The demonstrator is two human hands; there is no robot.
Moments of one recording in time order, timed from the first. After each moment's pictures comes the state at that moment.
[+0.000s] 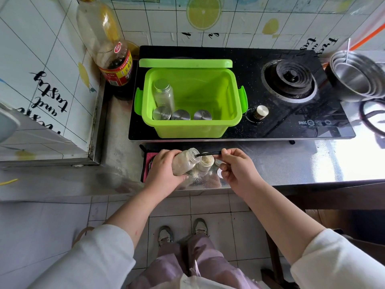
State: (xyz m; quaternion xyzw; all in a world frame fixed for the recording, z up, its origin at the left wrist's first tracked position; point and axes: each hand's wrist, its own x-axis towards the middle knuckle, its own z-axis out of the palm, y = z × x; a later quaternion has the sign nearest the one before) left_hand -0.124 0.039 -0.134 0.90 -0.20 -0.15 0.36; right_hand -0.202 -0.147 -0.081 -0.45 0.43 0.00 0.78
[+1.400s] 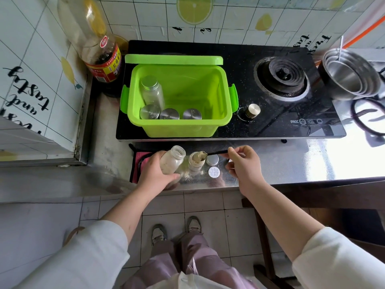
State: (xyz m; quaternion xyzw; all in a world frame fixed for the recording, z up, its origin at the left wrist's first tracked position) left_hand -0.123 0.029 -0.150 0.86 -0.07 -0.25 0.43; right_hand -0.215 -0.185 -0.099 -0.60 0.46 -0.08 0.65
